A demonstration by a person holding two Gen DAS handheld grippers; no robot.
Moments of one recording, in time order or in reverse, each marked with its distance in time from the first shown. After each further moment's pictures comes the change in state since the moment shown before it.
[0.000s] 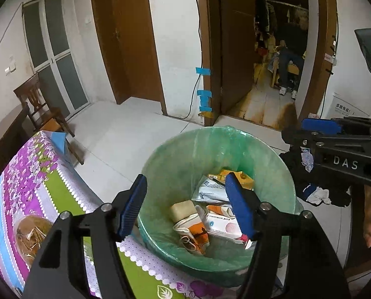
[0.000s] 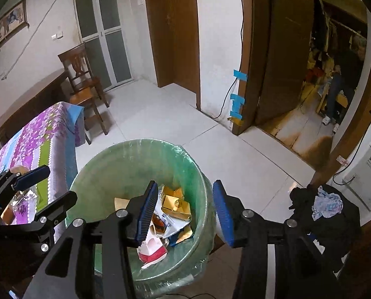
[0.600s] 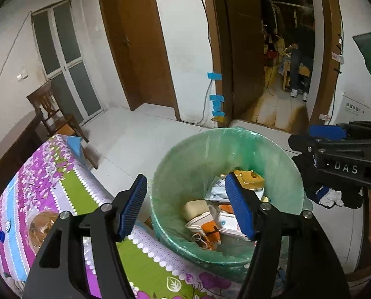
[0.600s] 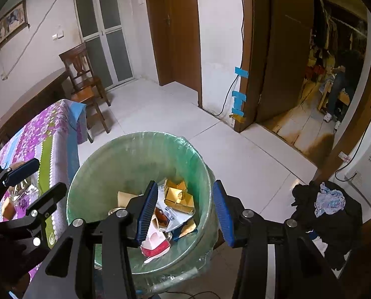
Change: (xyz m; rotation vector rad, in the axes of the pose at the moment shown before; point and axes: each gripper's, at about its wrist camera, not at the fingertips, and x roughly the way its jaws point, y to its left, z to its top) left arm -0.015 -0.004 -0.007 0.009 -0.039 0.099; right arm -0.002 0.002 -0.018 0.013 0.005 0.015
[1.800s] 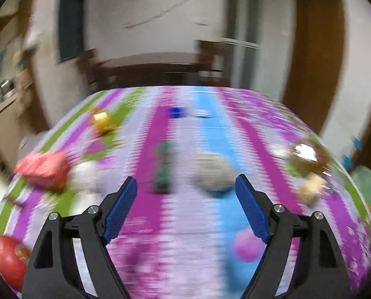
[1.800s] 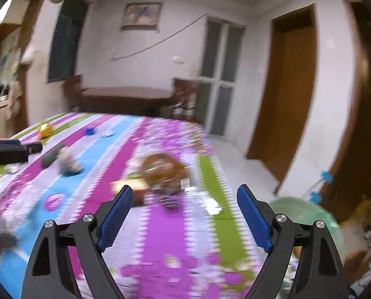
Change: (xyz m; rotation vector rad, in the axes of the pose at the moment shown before) left arm -0.205 0.279 -0.236 -0.759 0.006 0.661; right arm -0.088 0.293 -0.114 -0.527 -0.380 0.376
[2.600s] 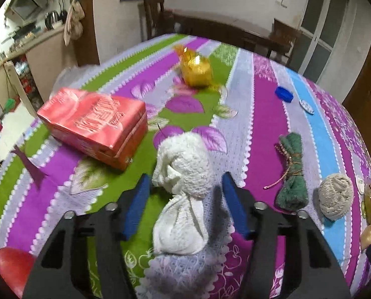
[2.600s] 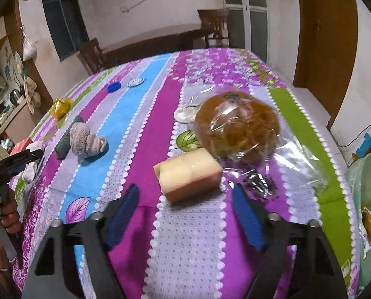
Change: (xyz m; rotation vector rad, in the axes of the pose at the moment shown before) left arm 0.075 0.107 0.004 -0.283 0.243 0.191; right arm 0.142 0.053 0.002 0.166 0.421 0.261
